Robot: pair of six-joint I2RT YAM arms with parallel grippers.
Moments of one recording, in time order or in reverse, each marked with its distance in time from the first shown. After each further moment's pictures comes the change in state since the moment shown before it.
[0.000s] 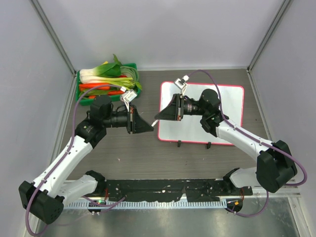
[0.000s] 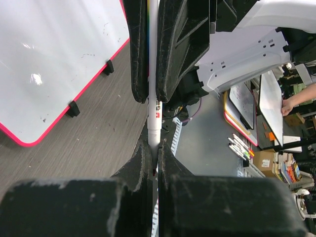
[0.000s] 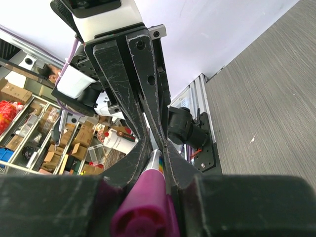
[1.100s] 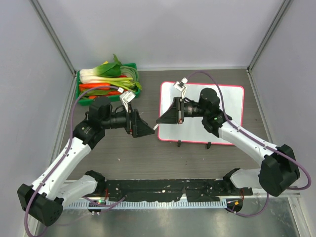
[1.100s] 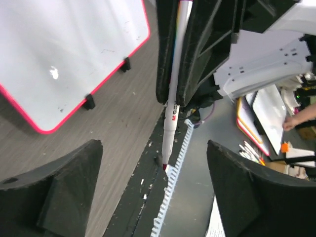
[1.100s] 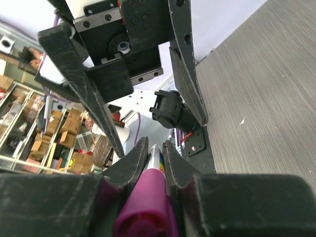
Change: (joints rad) left arm -0.004 -0.024 0.001 -0.059 -0.054 0.026; right arm 0.000 -0.030 0.004 -0.129 -0.039 -0.107
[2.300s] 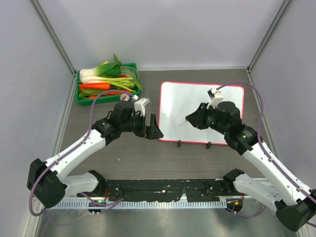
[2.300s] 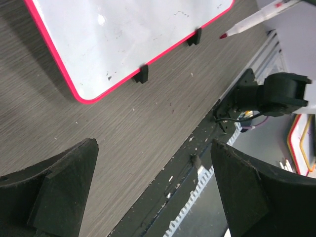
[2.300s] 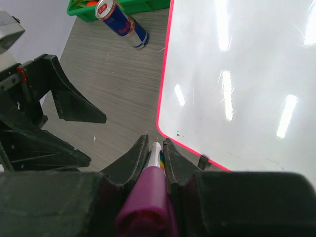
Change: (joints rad) left arm -0.167 0.178 -0.027 -0.061 -0.386 -0.032; right arm -0.023 -0.427 -0.010 -0.858 0.877 -0.403
